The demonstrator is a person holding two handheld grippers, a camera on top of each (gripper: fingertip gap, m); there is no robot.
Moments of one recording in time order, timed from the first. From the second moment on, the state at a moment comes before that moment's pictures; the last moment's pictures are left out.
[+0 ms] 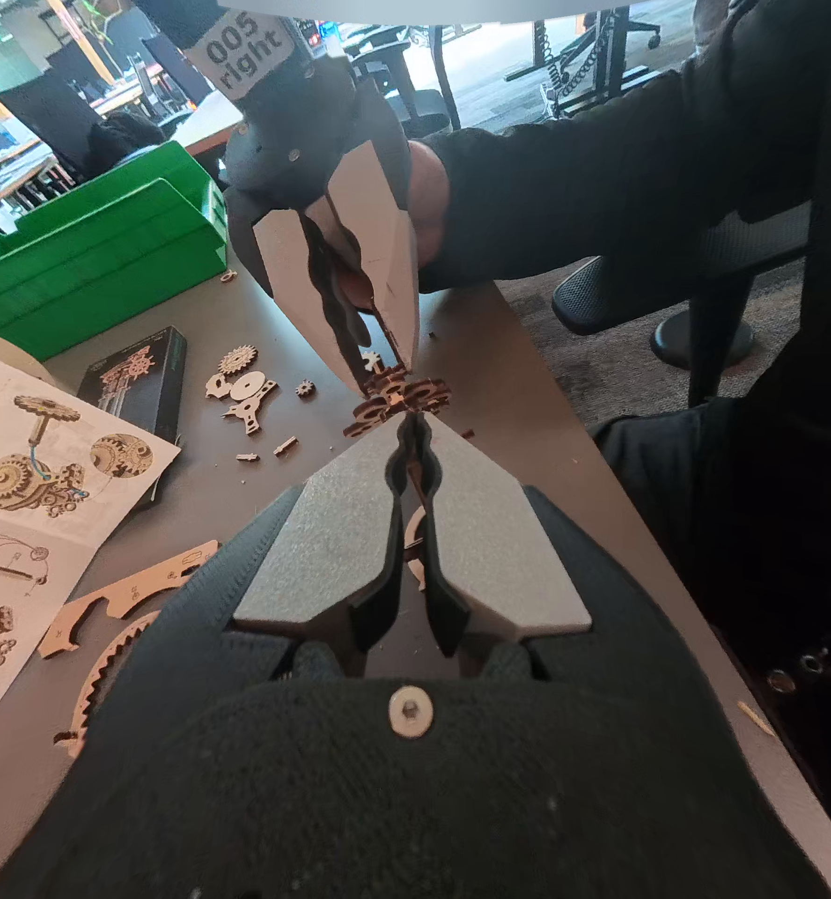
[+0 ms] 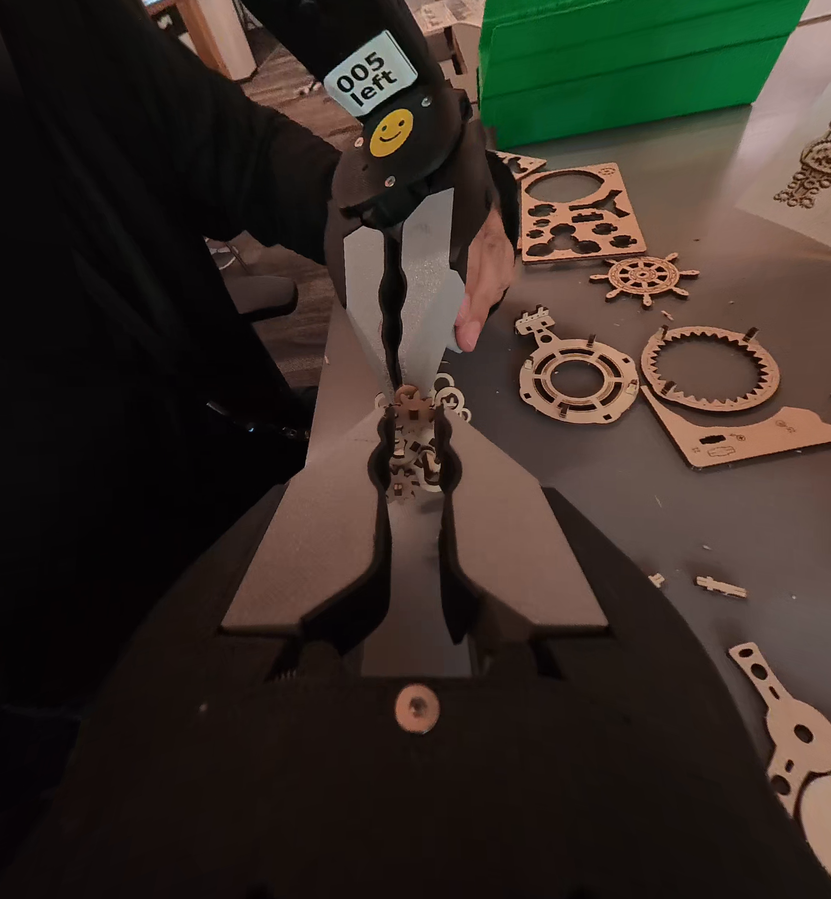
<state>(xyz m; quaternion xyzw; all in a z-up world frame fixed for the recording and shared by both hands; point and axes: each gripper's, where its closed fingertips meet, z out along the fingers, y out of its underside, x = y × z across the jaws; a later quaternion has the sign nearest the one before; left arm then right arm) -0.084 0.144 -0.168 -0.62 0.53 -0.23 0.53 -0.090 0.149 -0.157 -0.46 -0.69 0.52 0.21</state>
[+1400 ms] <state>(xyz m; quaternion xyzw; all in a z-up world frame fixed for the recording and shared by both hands) -0.088 0.169 -0.177 -0.70 0.47 -0.25 0.48 -0.082 0.207 -0.182 -0.55 -0.63 0.52 0.17</state>
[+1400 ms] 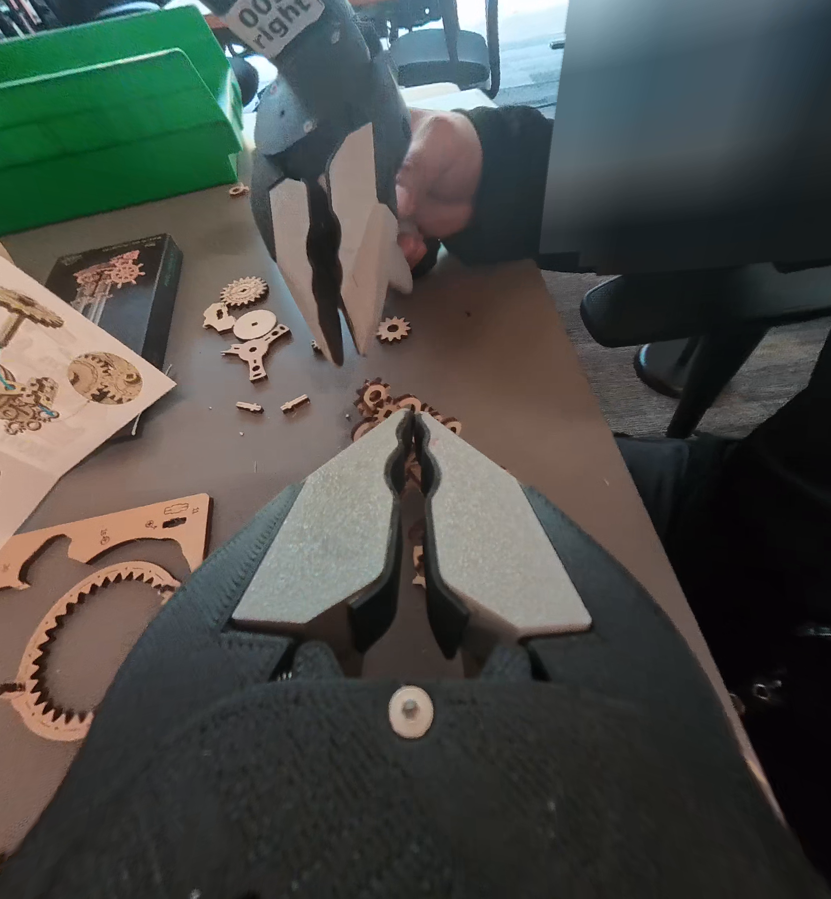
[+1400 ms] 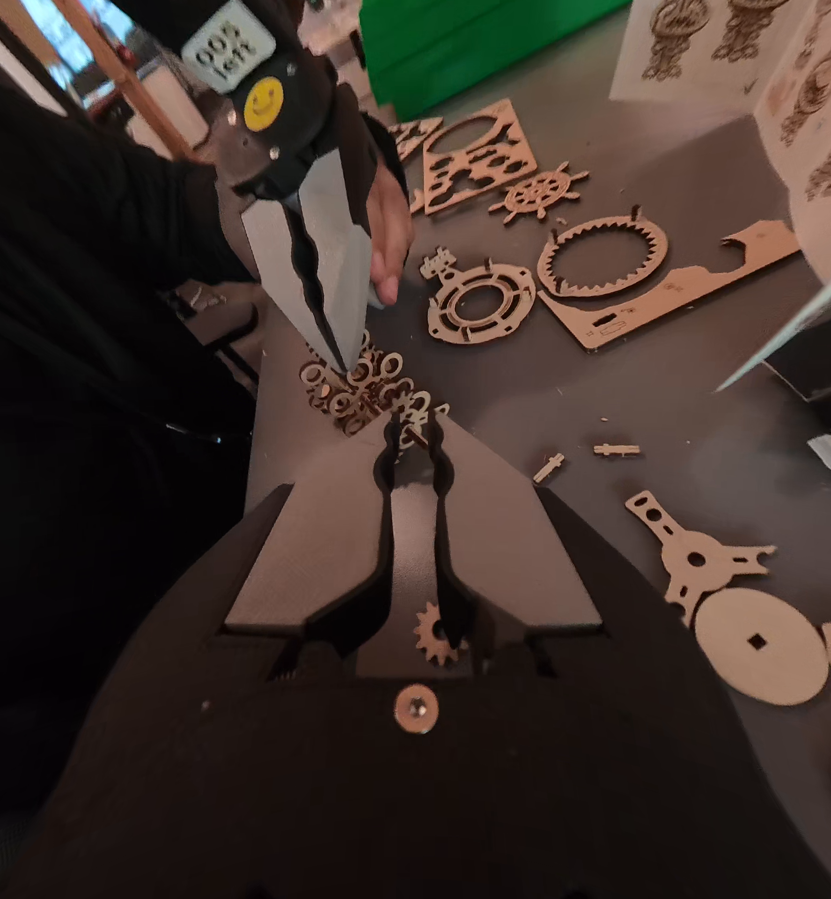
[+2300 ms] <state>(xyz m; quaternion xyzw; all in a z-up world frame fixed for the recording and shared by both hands) -0.090 0.175 -0.187 -0.76 0.44 -0.30 0.36 -0.096 0.191 -0.190 -0.50 -0.69 0.51 0.12</state>
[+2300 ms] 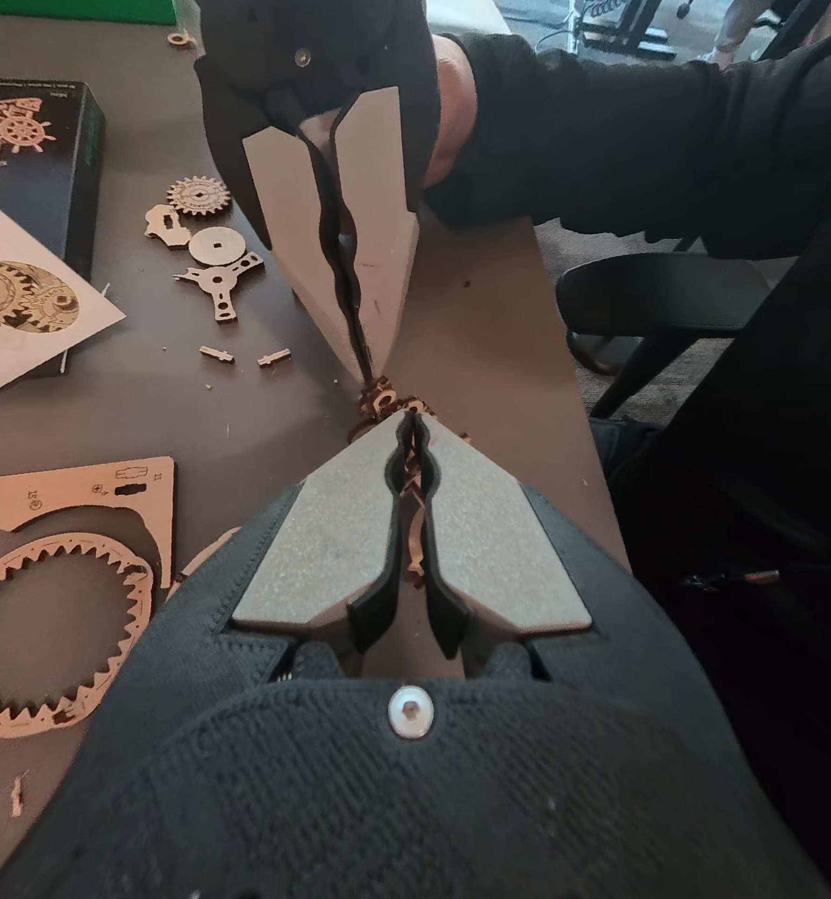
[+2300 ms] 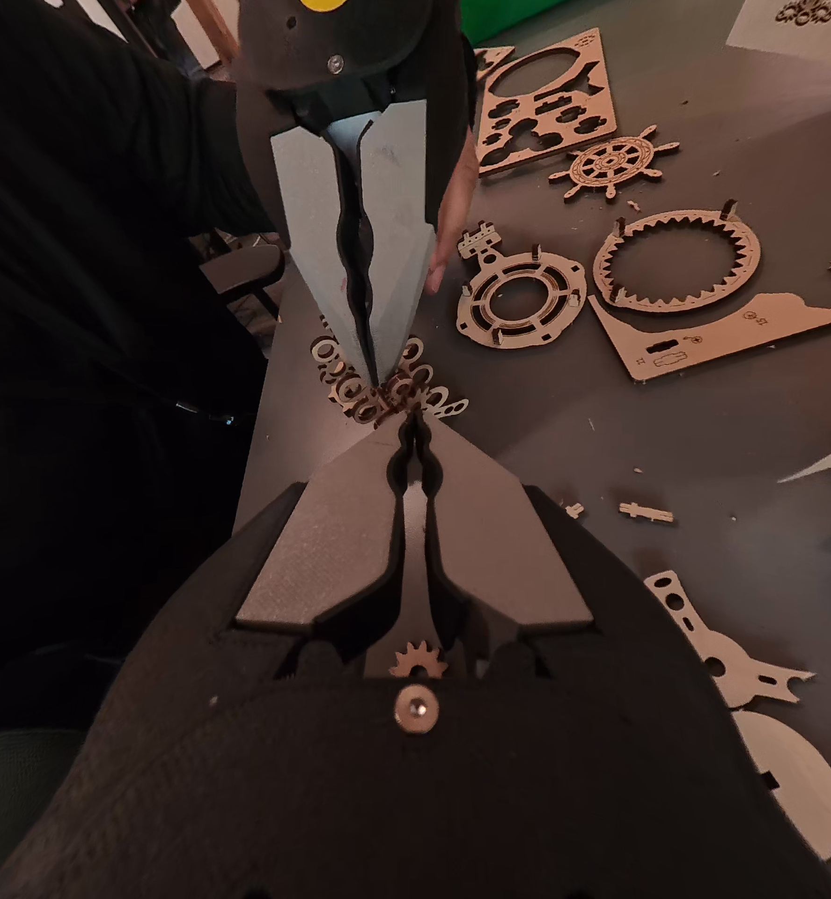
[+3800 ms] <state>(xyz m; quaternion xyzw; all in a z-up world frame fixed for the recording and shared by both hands) -0.091 0.170 -0.187 -0.76 0.42 -0.36 0.33 -0.095 0.183 -0.193 -0.41 -0.75 0.51 0.07</state>
